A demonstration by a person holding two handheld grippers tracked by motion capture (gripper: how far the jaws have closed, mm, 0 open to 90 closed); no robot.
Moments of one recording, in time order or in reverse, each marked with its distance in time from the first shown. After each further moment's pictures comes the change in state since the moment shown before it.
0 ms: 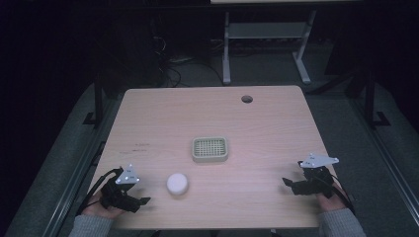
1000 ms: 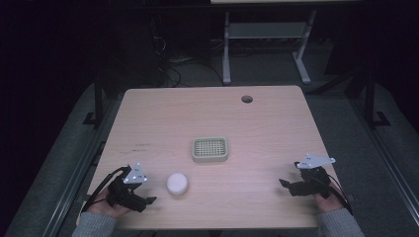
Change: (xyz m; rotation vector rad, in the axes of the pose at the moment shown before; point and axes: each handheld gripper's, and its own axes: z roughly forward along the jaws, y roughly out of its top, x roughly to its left) left arm -0.010 0.020 0.001 -0.007 -0.010 0.053; right arm 0.007 0.004 0.002 -0.001 0.030 -0.019
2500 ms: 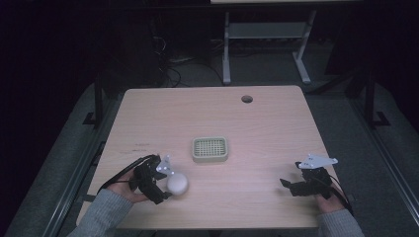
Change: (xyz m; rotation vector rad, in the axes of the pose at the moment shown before) left arm -0.012 0.078 0.016 0.191 -0.089 0.218; right arm -0.001 -0.001 -0.003 -0.018 -0.002 0.017
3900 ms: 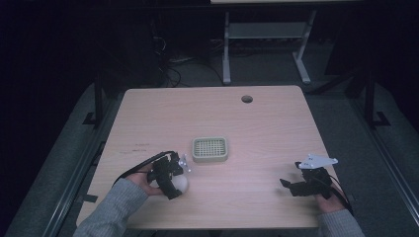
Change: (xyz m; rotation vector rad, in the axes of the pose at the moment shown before) left arm 0.009 0.034 0.035 0.134 -0.082 0.038; right arm -0.001 0.000 0.000 -0.003 0.003 -0.010
